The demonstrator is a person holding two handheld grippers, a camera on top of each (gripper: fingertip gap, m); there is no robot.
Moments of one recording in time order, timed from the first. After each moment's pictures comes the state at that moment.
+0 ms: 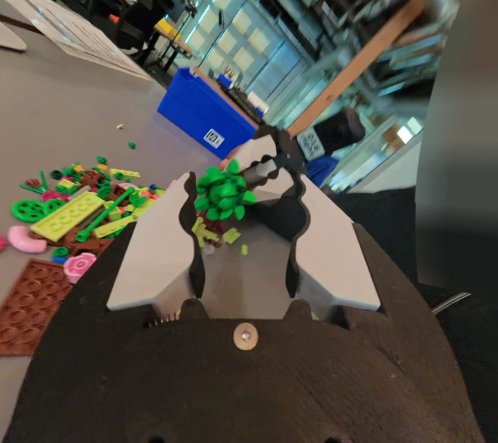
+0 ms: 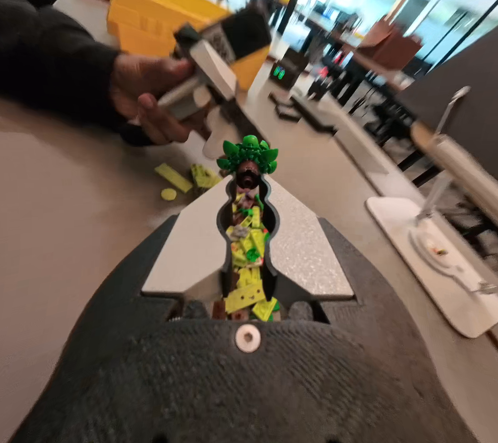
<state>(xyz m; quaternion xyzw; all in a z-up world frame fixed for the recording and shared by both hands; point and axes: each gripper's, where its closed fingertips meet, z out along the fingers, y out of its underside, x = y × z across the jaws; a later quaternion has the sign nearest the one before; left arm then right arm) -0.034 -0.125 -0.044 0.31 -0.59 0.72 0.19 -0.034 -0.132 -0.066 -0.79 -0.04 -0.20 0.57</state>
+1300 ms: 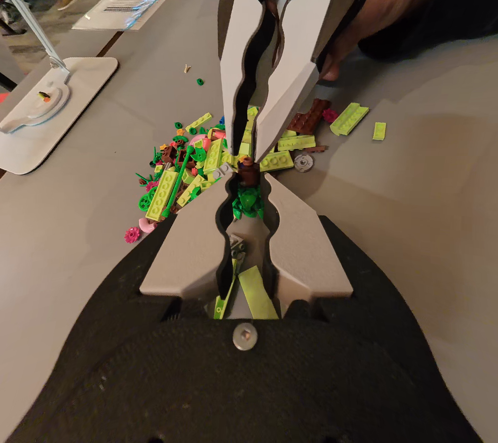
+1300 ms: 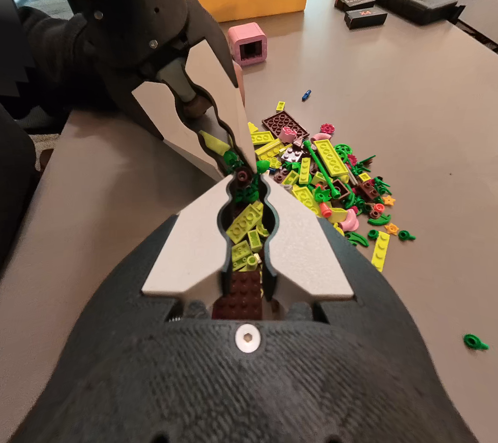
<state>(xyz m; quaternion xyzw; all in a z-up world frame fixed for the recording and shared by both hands) -0.039 -0.141 -0.131 0.14 -0.86 0.45 -0.21 -0.036 -0.135 -0.117 -0.85 0.04 0.03 0.53</state>
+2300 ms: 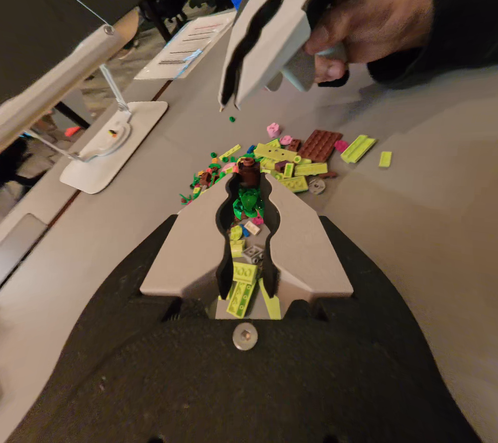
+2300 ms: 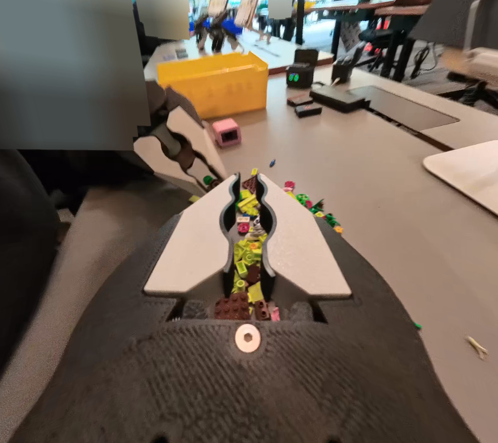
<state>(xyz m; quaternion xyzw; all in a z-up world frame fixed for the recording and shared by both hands) -0.038 -0.134 -0.088 0.13 -0.82 0.47 -0.29 -0.017 -0.156 -0.048 -0.76 0.09 0.00 0.64</state>
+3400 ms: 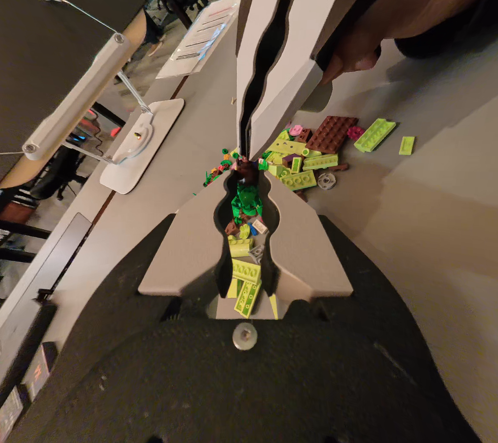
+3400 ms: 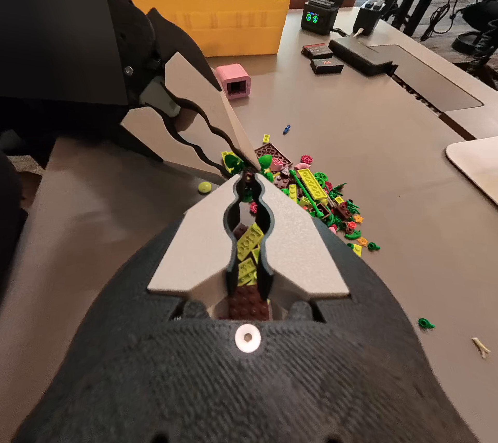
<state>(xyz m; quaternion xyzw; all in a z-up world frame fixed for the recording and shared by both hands) -0.037 -0.140 -0.091 0.11 -0.83 0.42 -0.35 -0.041 -0.136 -0.077 -0.83 0.05 -0.05 0.56</state>
